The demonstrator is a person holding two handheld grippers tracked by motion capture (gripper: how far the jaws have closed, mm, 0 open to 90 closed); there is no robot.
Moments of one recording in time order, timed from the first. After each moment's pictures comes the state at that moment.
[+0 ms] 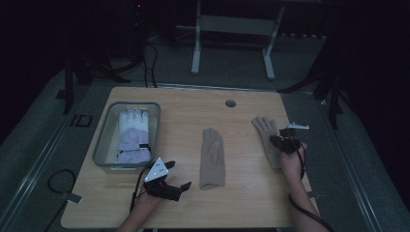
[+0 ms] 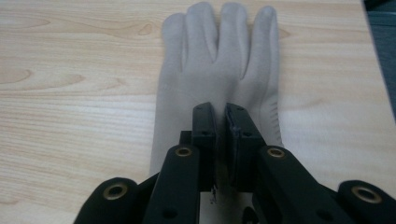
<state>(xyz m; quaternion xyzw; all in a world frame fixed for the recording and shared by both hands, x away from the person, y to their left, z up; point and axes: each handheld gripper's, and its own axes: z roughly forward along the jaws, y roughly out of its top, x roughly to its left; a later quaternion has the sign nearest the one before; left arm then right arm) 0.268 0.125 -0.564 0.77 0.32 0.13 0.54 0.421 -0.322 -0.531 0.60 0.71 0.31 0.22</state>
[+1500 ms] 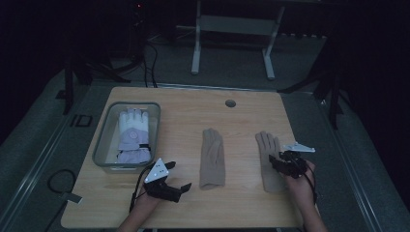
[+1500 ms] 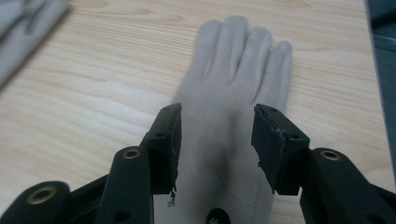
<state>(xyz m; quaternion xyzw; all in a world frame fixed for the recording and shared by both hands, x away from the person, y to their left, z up) 0.266 0.125 -0.562 0.78 0.31 0.13 0.54 0.334 -0.321 -0.517 0.52 0.76 0.32 0.23</state>
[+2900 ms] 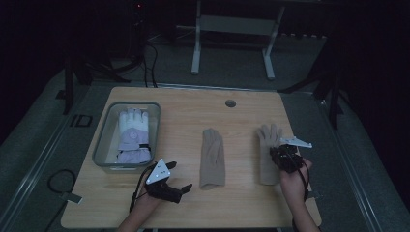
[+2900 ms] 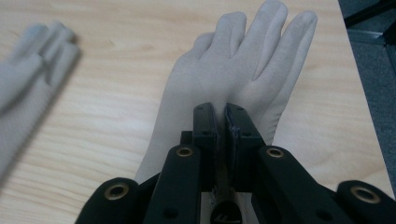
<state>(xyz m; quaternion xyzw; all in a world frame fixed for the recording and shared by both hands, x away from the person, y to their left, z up) 0.265 0.122 -0.560 0.78 0.30 0.14 0.53 0.335 -0.287 -0.490 0.58 0.71 0.31 0.26</state>
